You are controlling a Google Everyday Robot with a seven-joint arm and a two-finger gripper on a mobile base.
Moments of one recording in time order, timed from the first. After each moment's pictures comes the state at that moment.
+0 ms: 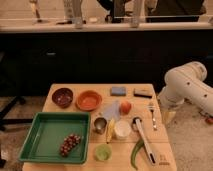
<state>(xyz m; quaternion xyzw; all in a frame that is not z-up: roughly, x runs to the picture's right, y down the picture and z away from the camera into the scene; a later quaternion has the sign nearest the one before) 0.283 0.105 0.685 -0.28 0.02 0.02 0.96</state>
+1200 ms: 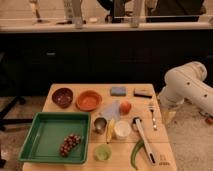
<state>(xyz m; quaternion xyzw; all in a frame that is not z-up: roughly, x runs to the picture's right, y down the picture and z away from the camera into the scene) 0.283 0.105 0.685 -0.28 0.02 0.02 0.96</state>
